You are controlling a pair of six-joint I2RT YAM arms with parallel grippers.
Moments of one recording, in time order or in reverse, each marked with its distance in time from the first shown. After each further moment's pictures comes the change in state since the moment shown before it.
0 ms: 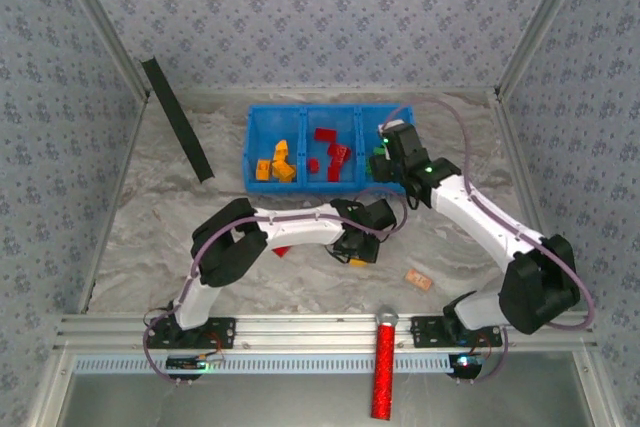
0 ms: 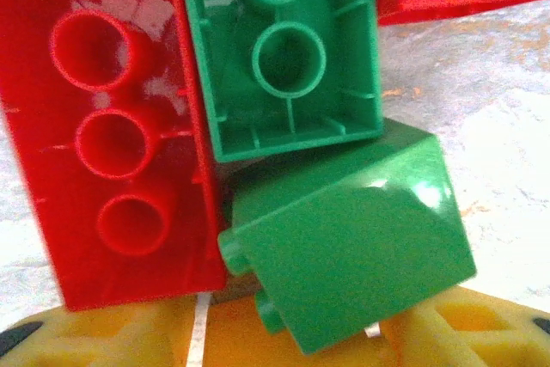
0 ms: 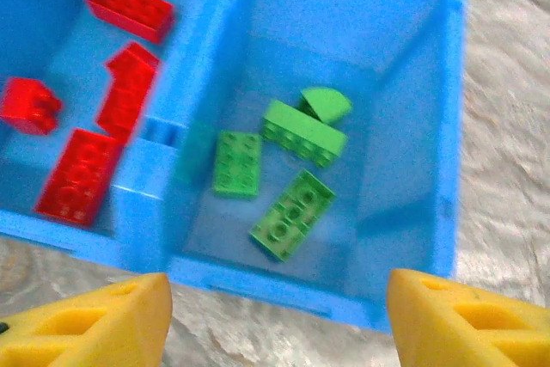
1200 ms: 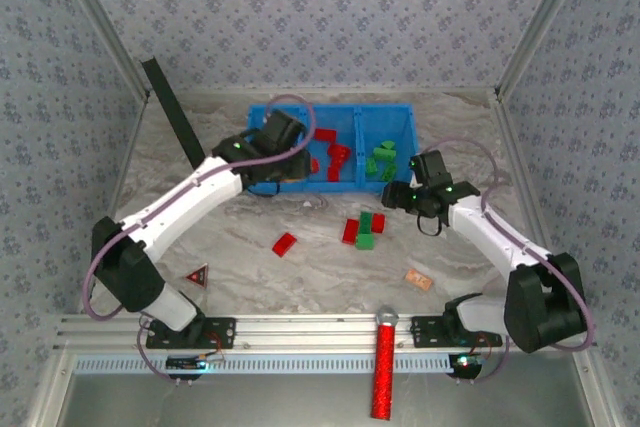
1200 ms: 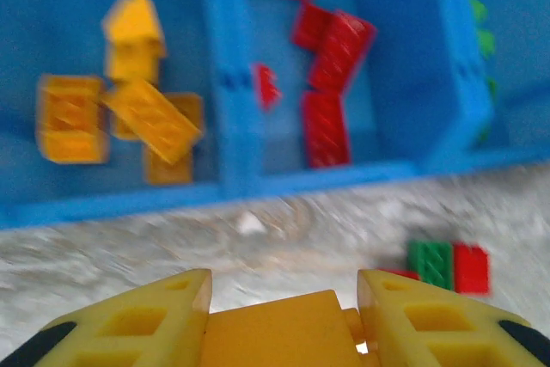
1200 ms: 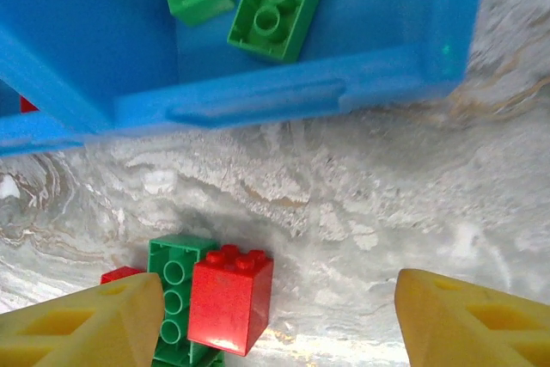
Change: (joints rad) left arm 0.462 -0.520 -0.021 -0.103 -0.117 0.264; right arm -0.145 -0.086 -0.257 -0.033 -0.368 0.383
